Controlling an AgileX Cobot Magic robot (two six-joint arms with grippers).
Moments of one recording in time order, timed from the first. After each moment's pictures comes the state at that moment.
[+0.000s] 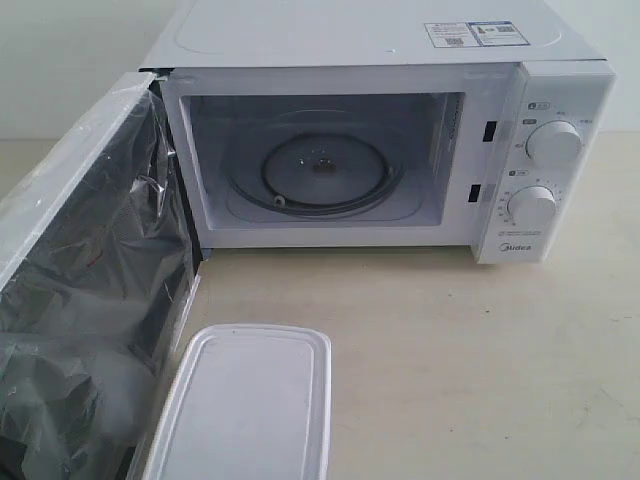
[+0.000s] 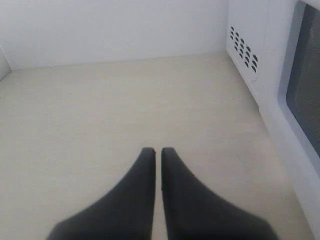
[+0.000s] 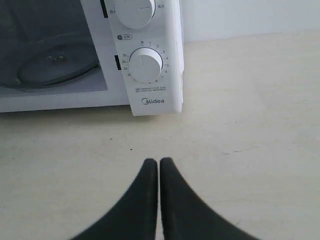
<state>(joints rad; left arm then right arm) 0.03 0.00 0.00 0.04 0.34 0.05 0.09 0.03 0.00 0.13 0.34 -0.02</state>
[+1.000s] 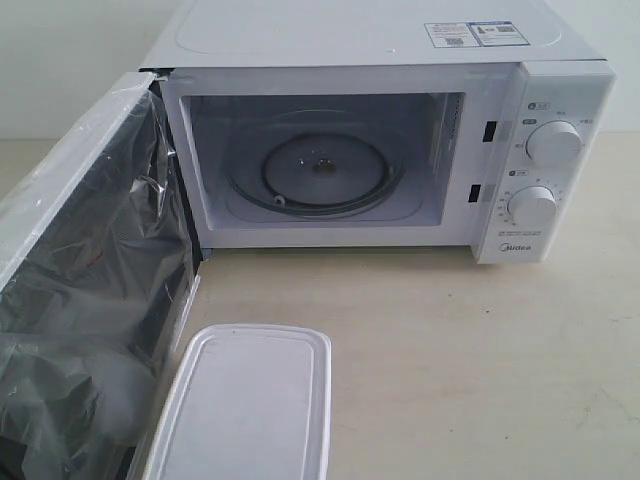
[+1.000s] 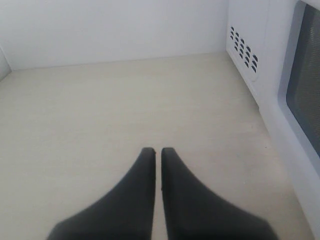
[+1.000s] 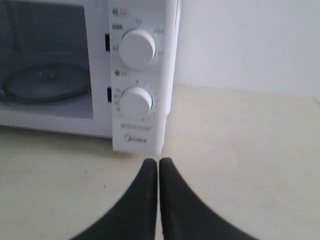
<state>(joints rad) 0.03 0.00 0.00 0.04 0.34 0.05 0.09 0.03 0.00 0.06 0.19 -0.15</state>
